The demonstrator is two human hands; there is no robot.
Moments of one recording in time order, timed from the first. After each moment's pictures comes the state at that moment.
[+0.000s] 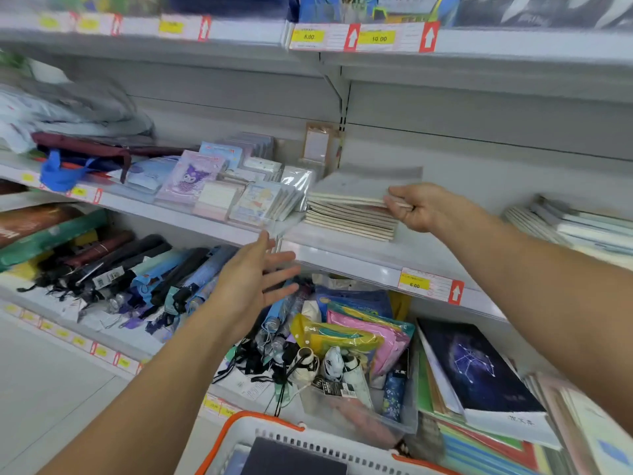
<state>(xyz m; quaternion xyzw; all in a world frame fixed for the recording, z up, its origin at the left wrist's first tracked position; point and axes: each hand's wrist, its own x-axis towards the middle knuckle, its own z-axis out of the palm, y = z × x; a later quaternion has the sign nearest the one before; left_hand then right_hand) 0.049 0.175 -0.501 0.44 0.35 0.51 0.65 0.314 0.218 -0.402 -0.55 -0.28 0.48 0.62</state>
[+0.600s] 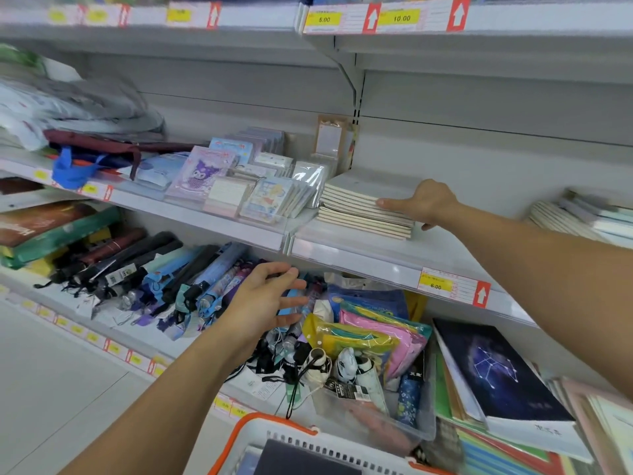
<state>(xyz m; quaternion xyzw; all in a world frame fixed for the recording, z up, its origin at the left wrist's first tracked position) 0.044 0.179 -0.531 0.51 0.43 0.45 0.59 0.336 0.256 -0.423 -0.80 -0.54 0.07 0.25</state>
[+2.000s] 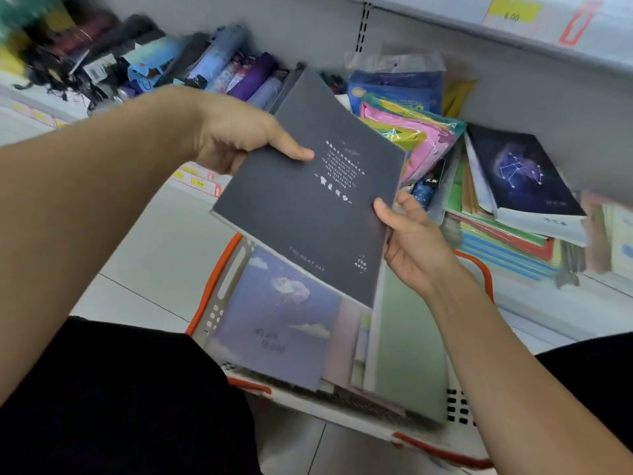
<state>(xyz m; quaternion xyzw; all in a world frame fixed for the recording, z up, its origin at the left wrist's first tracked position) 0.012 0.139 -0.580 0.60 0.54 -0.01 0.59 0.223 0.031 -0.708 -0.45 -0.25 0.61 0.61</state>
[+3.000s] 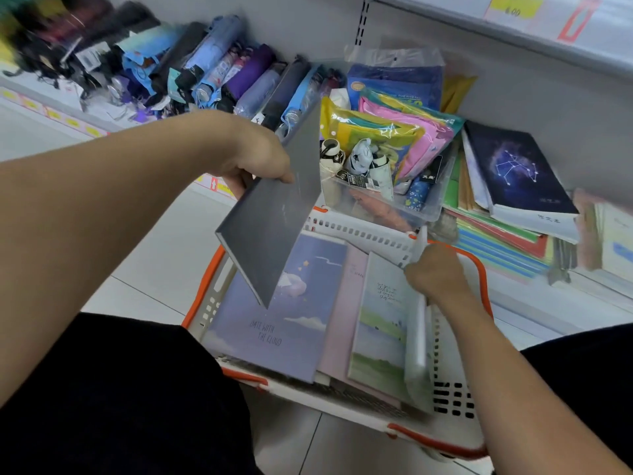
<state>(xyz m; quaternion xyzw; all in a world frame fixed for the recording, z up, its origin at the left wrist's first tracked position) 0.021 0.130 -0.603 0.68 0.60 -0.08 0.42 0.267 0.001 -0.742 -0.88 -0.40 0.24 0.09</state>
